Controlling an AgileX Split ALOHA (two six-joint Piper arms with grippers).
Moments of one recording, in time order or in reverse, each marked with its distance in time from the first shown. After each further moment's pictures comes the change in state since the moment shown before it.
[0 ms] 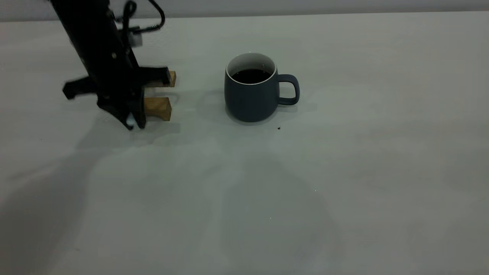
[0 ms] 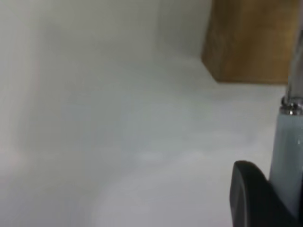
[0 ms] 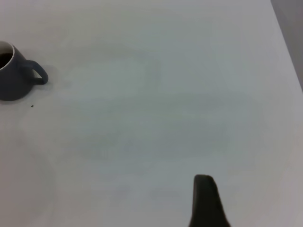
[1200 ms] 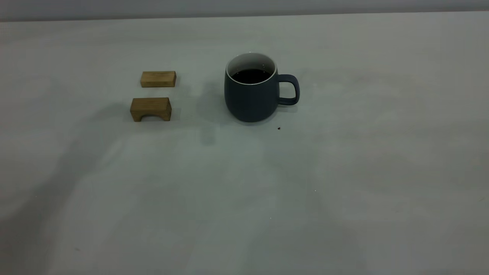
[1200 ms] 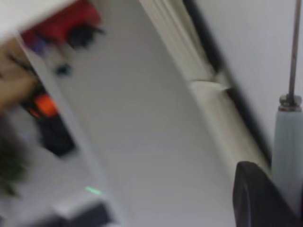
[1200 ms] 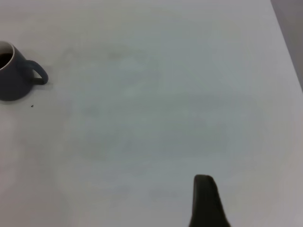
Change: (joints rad) left arm -0.039 -0.268 0.002 -1.454 0.267 -0.359; right arm 0.000 0.000 0.000 0.000 0.000 0.000
